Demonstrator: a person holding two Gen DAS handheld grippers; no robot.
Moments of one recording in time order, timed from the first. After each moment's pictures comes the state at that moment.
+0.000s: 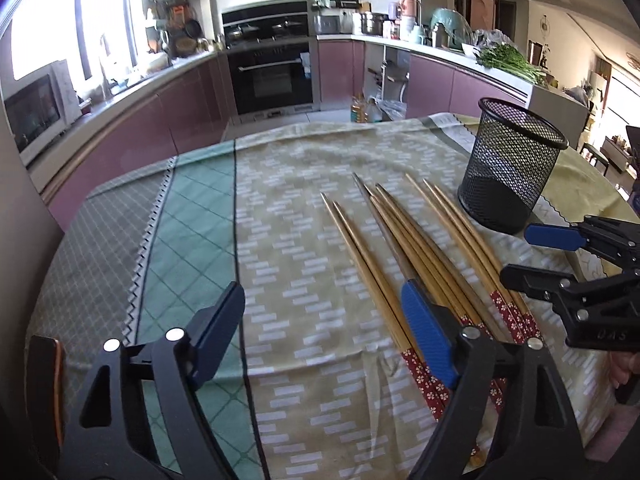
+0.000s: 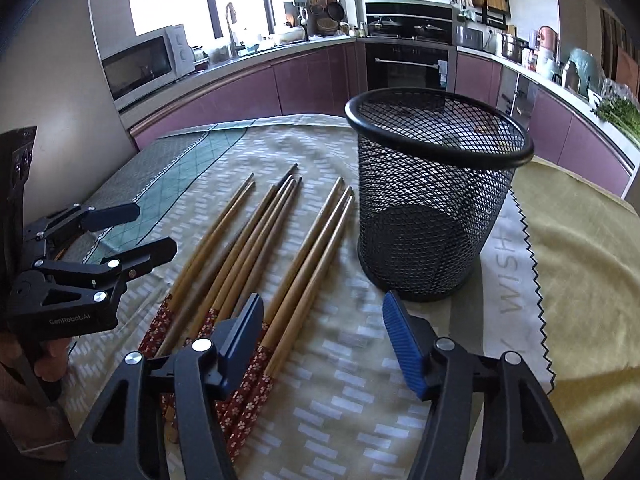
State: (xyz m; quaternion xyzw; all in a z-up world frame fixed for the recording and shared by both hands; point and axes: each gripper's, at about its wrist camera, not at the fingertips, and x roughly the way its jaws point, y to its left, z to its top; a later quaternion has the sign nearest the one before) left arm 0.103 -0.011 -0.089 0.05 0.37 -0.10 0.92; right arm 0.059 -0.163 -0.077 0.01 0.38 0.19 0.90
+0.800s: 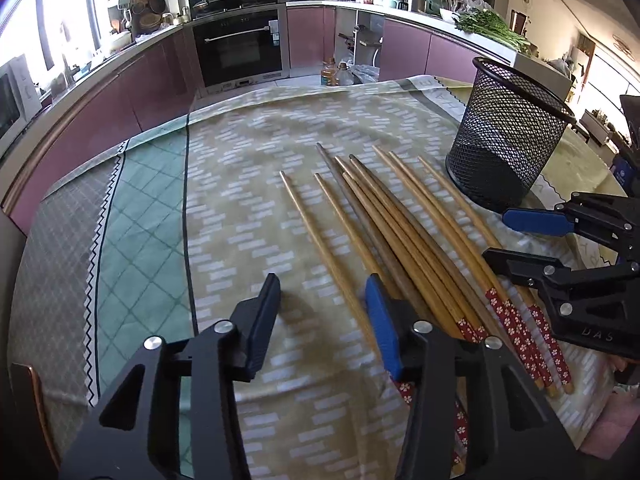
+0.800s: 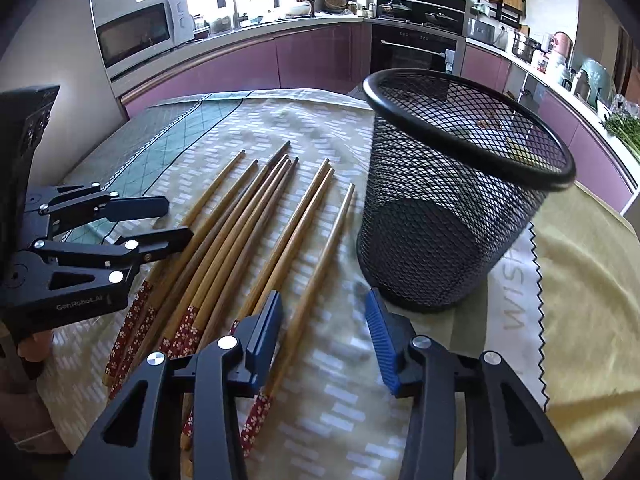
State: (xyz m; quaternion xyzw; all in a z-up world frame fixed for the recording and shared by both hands) left arm 0.139 -0.028 -0.103 0.05 0.44 -0.15 0.88; right arm 0.080 -0.151 -0.079 -0.05 0.42 0.18 0.89
